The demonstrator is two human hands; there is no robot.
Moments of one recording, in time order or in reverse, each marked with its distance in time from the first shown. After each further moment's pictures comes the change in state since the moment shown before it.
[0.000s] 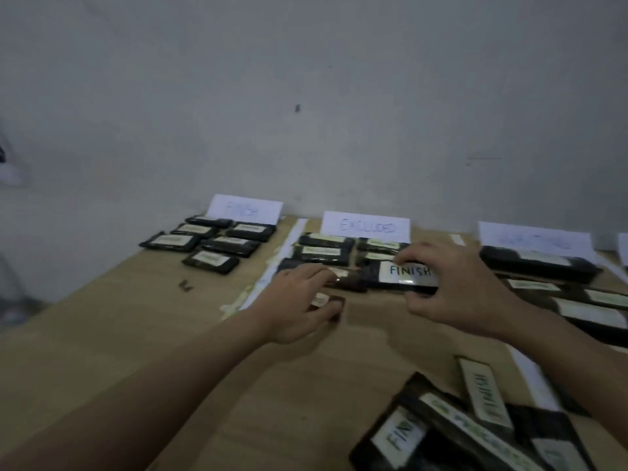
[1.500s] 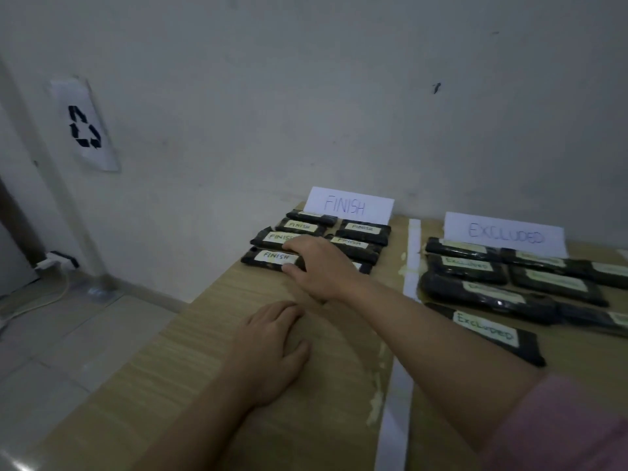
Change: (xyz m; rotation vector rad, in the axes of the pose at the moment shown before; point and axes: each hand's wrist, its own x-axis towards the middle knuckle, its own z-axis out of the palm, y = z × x) left_hand -0.150 -0.191 -0.018 -0.036 0.063 -0.424; right_hand 0.215 -0.223 0.236 0.151 -0.178 -0.226
